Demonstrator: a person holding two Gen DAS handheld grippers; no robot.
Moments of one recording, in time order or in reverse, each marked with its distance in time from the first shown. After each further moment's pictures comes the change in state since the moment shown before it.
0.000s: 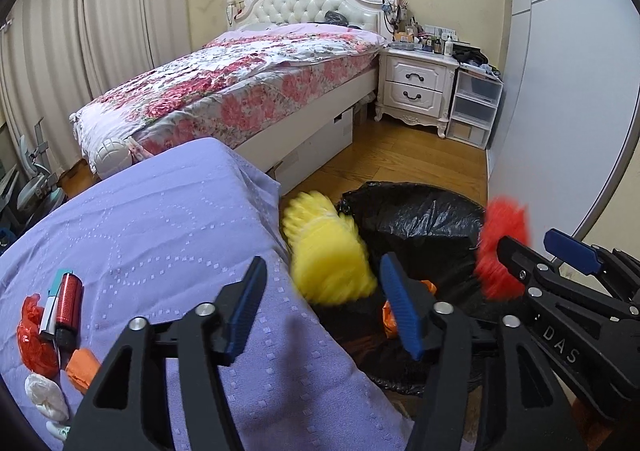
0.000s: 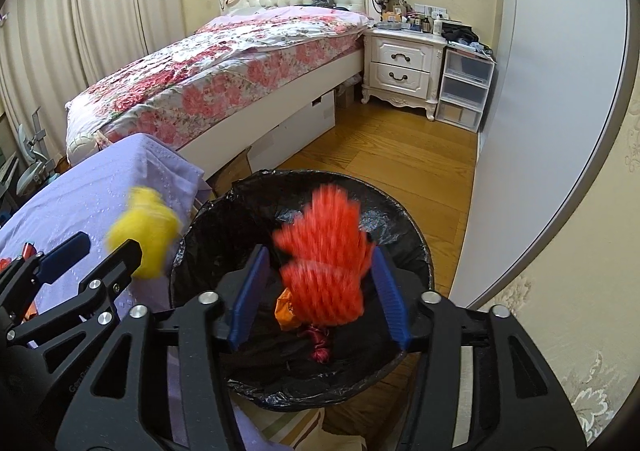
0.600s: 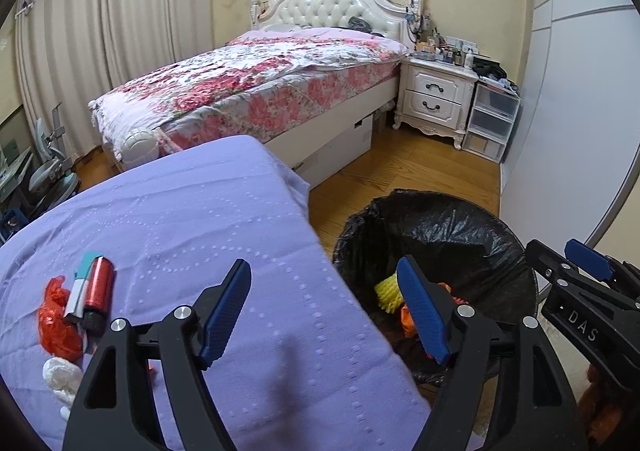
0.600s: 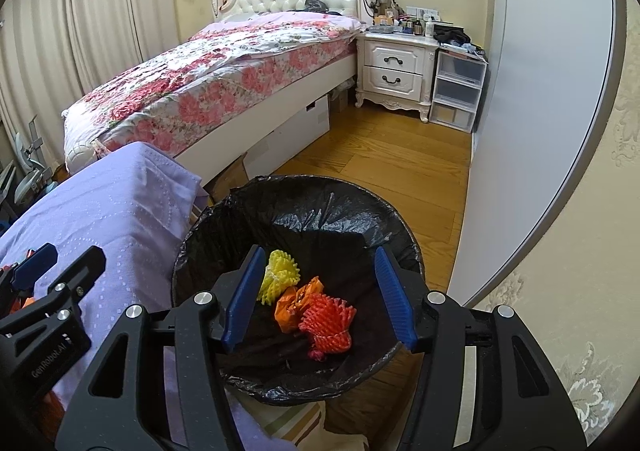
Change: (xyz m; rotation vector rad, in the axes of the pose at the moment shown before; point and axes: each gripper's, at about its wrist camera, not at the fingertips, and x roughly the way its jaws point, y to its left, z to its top) left arm -0.020 0.031 -0.002 -0.070 -0.009 0.053; right arm -0.012 -0.003 0.000 0.021 -0.015 -0.009
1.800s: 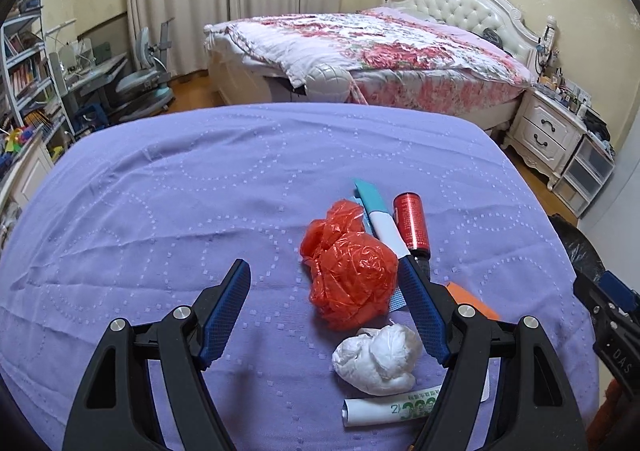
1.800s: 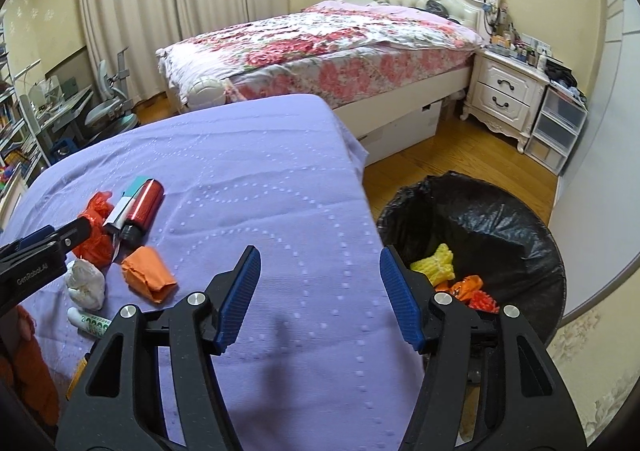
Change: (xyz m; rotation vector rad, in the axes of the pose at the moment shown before) left arm -0.047 0.200 -0.059 -0.324 0.097 0.232; right arm -0.026 0.168 -0.032 -0.274 0.047 0.257
